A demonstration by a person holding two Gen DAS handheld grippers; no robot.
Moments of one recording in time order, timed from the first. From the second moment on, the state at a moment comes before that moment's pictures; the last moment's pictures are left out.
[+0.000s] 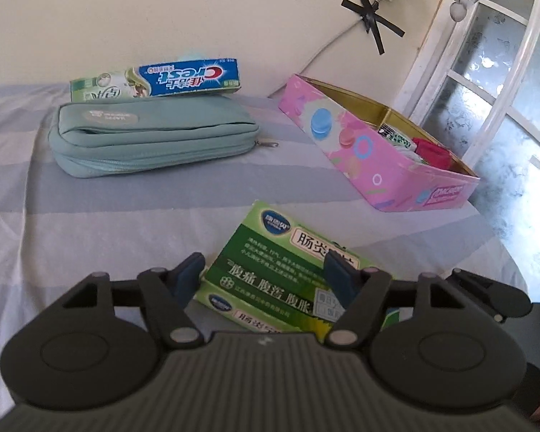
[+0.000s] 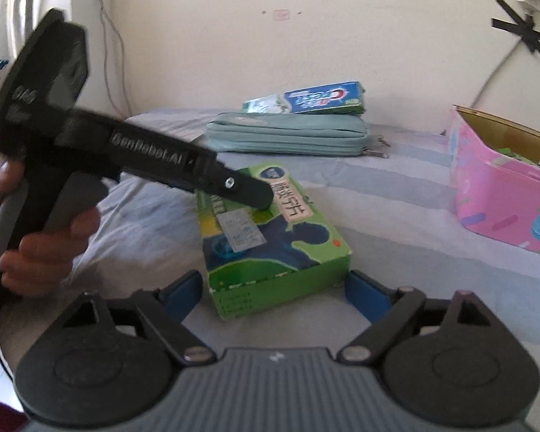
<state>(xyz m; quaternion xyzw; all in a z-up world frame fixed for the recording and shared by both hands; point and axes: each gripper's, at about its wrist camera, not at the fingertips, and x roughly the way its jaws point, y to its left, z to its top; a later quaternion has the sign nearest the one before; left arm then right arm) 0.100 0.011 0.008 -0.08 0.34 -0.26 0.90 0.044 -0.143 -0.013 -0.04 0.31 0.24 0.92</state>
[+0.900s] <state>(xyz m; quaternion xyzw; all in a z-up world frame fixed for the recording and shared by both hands) 0.226 -0.240 0.096 0.02 0.30 -0.31 0.90 0.174 -0.334 0.039 0.03 0.19 0.04 0.98</state>
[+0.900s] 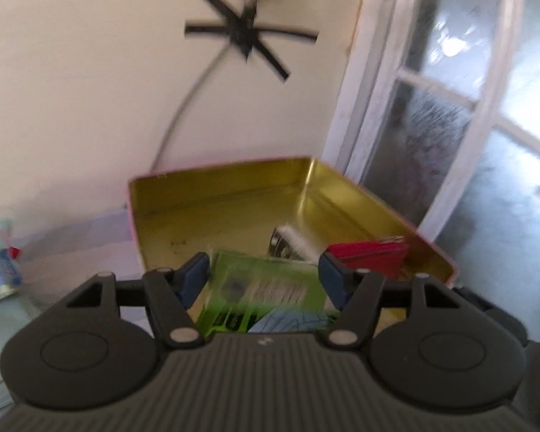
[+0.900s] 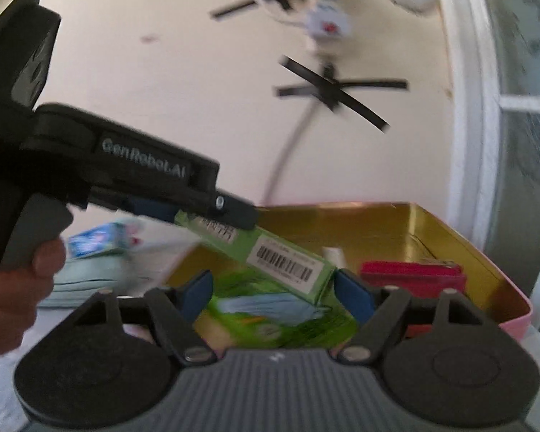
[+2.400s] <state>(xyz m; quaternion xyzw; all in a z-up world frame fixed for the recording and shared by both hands) 0.201 -0.250 0.070 0.06 0.28 -0.18 0.94 0.166 -0.355 0.023 0.02 0.12 -0.05 0.99</state>
